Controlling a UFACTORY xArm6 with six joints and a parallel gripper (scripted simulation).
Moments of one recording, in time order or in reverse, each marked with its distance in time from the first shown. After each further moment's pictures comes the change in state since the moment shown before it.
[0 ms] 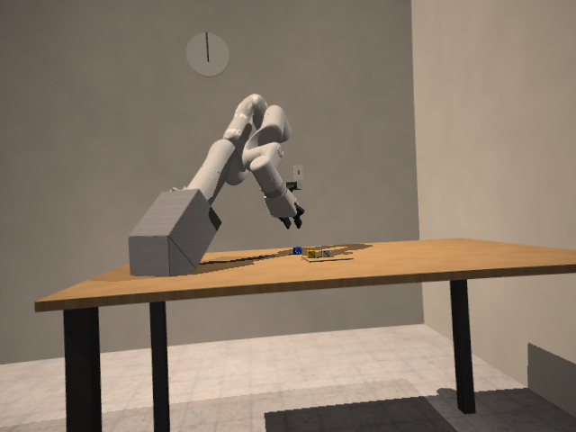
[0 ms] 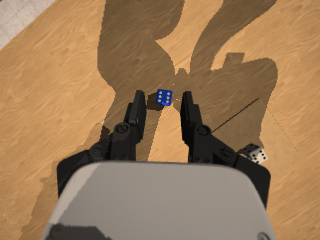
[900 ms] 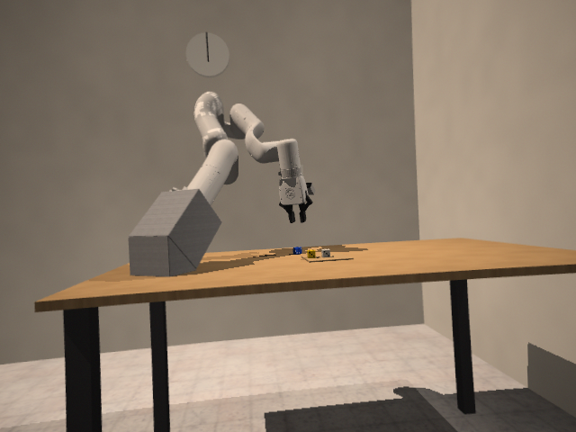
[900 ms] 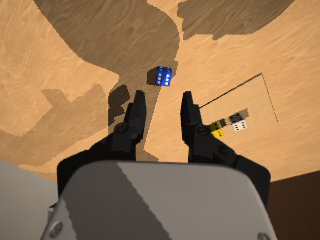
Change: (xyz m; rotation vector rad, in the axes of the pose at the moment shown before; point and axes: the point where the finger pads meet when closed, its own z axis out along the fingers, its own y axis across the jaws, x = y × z) arm 0.036 0.002 0.010 0.004 -0.583 -0.005
